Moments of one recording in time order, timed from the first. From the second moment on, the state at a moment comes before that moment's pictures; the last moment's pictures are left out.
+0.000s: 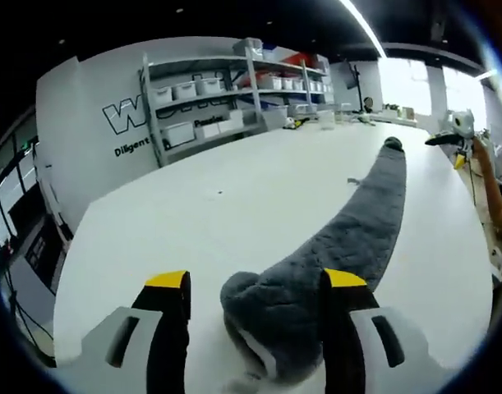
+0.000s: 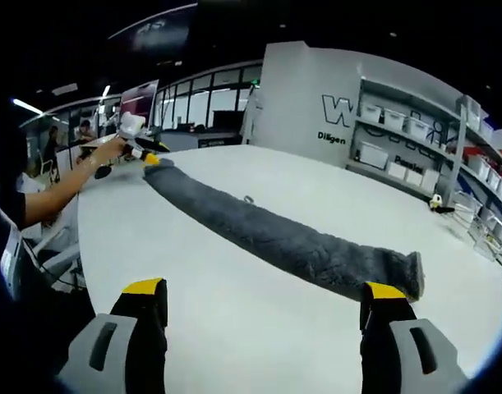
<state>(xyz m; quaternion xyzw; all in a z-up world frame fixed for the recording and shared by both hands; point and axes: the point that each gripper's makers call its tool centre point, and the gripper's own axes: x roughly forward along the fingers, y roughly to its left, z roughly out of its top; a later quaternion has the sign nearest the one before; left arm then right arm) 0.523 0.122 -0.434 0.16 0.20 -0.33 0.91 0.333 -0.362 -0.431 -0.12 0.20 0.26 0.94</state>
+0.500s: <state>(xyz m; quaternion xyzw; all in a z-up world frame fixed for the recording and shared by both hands) 0.513 0.113 -0.457 0.13 0.25 -0.37 0.88 0.334 -0.359 -0.436 -0.13 0.21 0.27 0.93</state>
